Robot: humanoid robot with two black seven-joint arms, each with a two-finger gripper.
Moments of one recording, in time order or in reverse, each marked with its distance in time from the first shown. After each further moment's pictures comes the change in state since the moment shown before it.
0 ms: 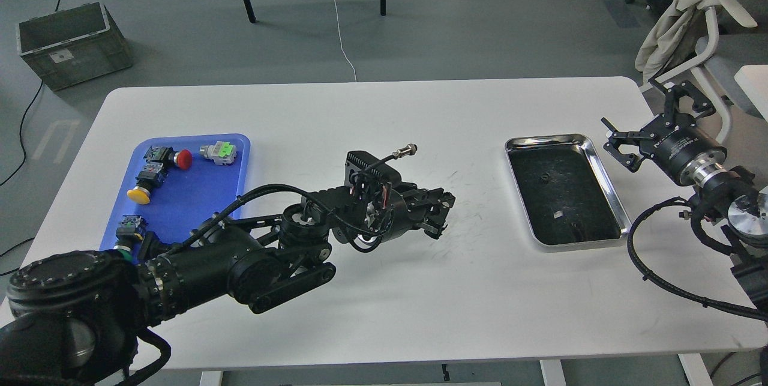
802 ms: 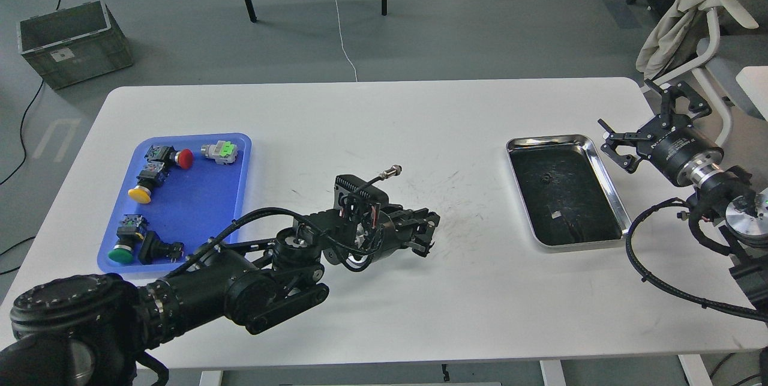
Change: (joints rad) left arm 0.082 -0.002 -0.011 0.009 -0.001 0.025 0.004; right arm 0.000 0.001 -0.009 0.005 0.000 0.000 0.000
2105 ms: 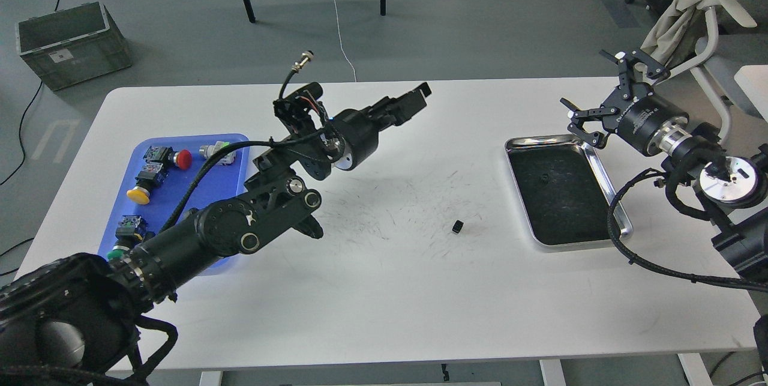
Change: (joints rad) left arm -0.072 0.107 -0.431 -0.012 -0.494 0.095 -0.026; right arm 0.186 -0.004 -0.261 0.070 -0.022 0.000 -0.007
